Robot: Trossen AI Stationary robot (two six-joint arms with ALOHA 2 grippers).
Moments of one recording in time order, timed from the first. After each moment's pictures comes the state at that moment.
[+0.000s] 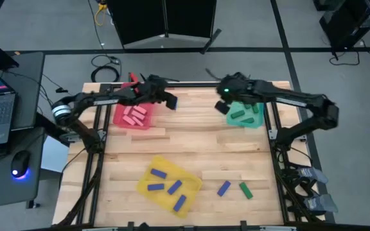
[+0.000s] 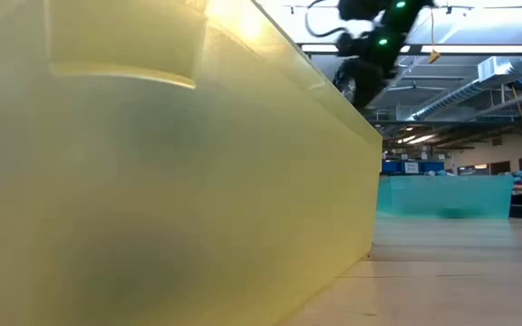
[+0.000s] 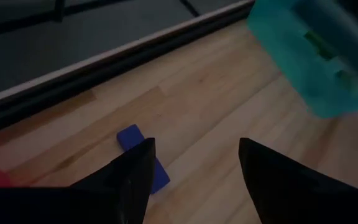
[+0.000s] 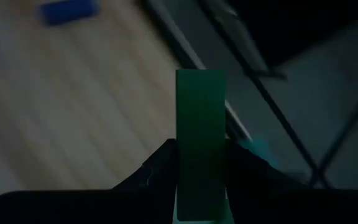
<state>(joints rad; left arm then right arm) 0.52 1.54 0.99 -0.11 -0.07 -0.45 -0.38 1.40 1.24 -0.83 0.44 0.02</state>
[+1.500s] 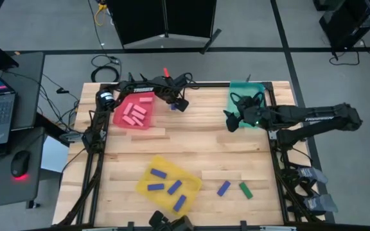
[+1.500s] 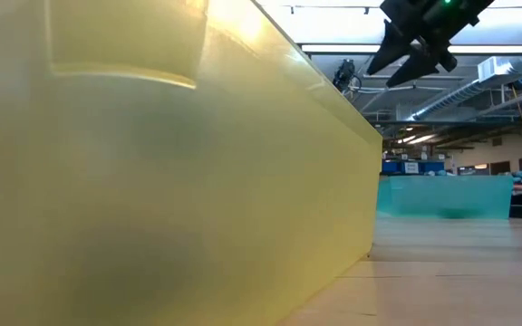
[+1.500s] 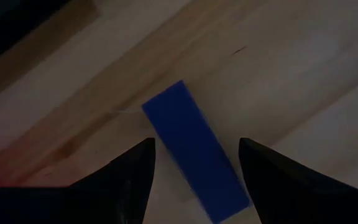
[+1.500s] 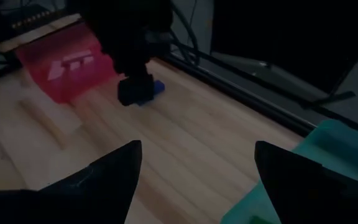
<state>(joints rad) 0.55 2.14 1.60 -0.73 -0.13 -0.40 0.00 0.97 0.85 -0.60 0.66 0.58</state>
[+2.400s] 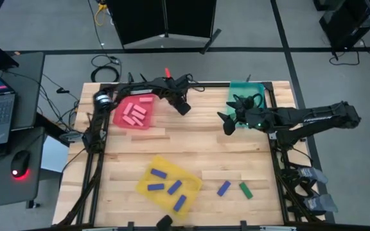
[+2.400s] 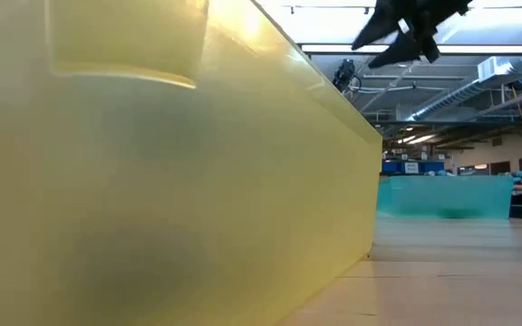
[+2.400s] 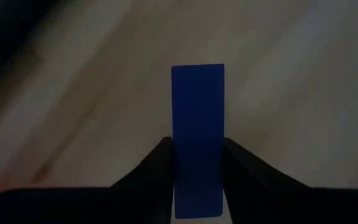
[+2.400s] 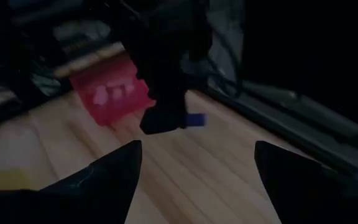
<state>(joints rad) 0.50 2.09 1.61 -0.73 -0.07 -0.22 0.07 0.99 0.85 -0.41 0.66 0.49</state>
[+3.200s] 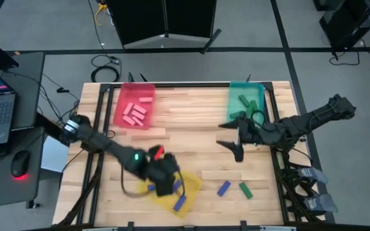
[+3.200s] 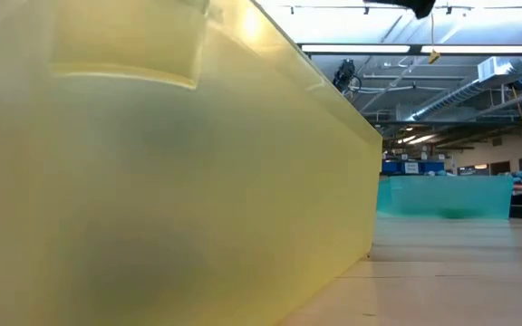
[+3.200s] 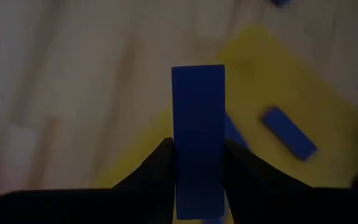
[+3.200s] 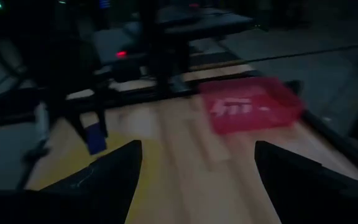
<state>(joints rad) -0.48 1.75 1.61 -1.04 -0.32 -0.66 0.36 0.98 0.86 -0.19 0.53 0.26</state>
